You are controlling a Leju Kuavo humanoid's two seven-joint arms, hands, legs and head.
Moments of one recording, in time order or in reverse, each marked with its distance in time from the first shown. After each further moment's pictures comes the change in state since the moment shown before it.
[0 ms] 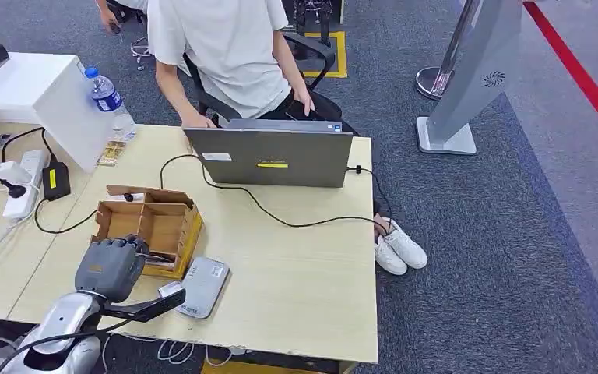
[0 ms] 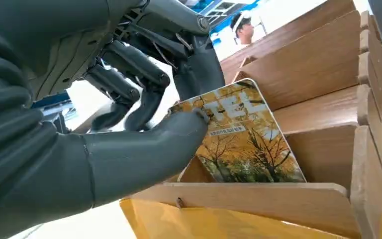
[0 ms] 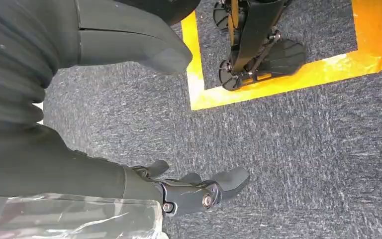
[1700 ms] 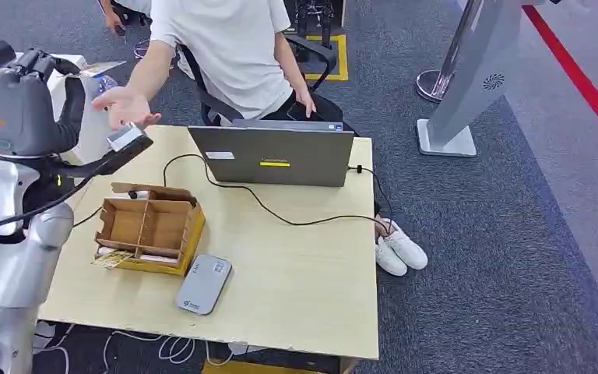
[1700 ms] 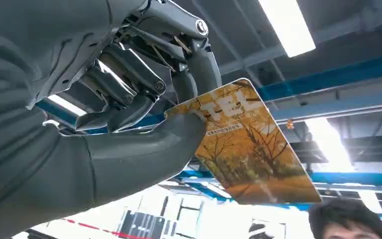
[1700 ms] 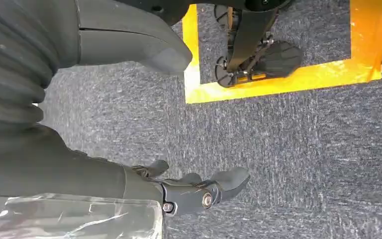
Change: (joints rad) left arm -0.629 -0.013 0.017 0.011 0.085 0.264 -0.076; right arm -0.042 0.000 -0.004 0.001 0.107 0.003 0.028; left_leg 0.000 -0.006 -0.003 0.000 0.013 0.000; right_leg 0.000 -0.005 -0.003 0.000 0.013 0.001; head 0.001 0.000
